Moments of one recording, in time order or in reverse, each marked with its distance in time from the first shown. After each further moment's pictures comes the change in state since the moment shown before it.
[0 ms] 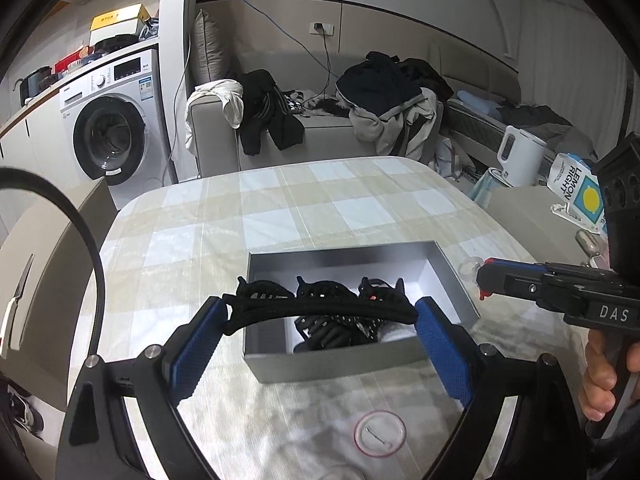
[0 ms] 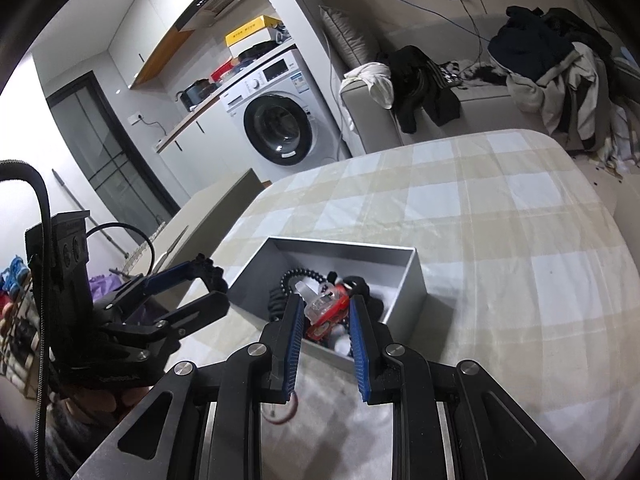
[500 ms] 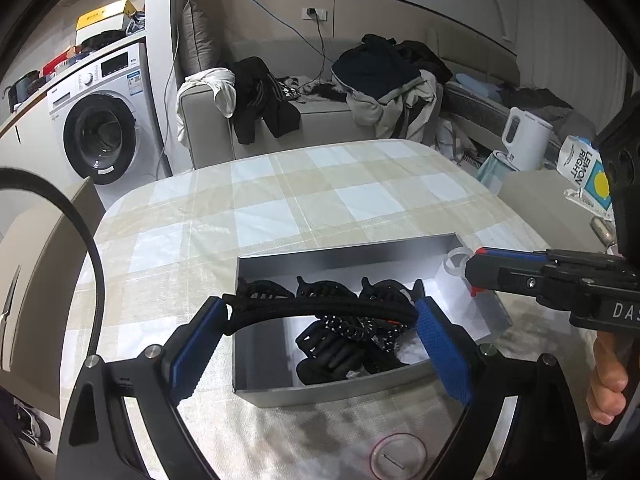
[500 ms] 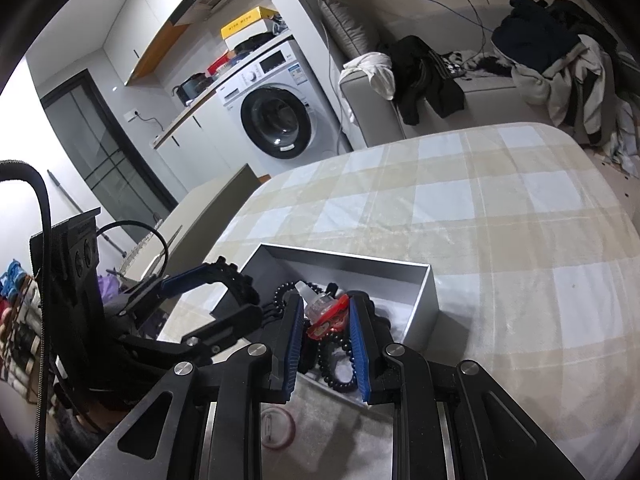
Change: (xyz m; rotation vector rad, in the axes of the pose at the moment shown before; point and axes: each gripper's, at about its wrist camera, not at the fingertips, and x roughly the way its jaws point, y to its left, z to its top) left arm 0.027 0.000 0.004 0.040 0.051 0.003; right arm 0.029 -0.003 0.013 0.009 0.039 0.003
